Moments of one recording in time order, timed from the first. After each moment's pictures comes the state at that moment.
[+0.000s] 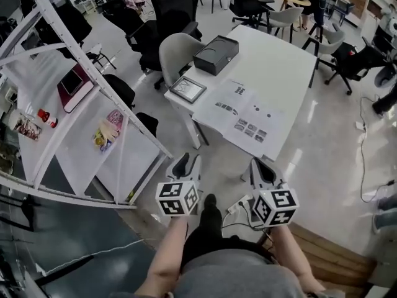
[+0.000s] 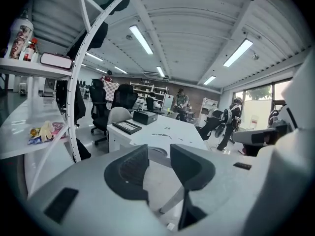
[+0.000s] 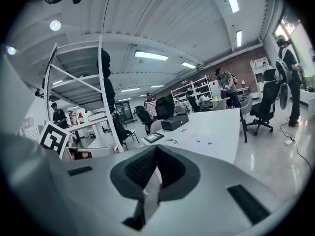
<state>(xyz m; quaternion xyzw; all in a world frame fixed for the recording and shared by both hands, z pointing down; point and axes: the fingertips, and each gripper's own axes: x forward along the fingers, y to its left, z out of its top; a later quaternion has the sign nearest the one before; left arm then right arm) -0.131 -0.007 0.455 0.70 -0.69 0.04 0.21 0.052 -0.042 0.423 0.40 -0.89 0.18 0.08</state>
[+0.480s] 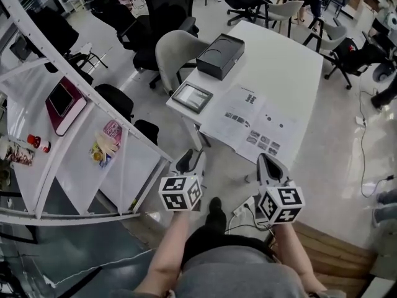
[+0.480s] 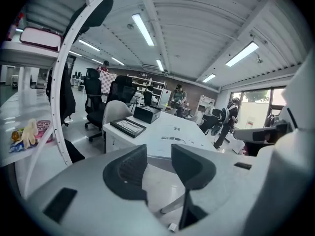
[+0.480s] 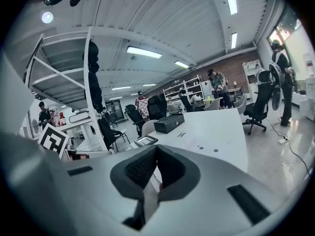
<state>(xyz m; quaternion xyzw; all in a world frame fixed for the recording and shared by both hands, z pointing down) -0.193 -0.086 0.476 0.71 -0.65 0.05 0.25 0.000 -0.112 0.429 0.45 -0.87 0.19 0.09</state>
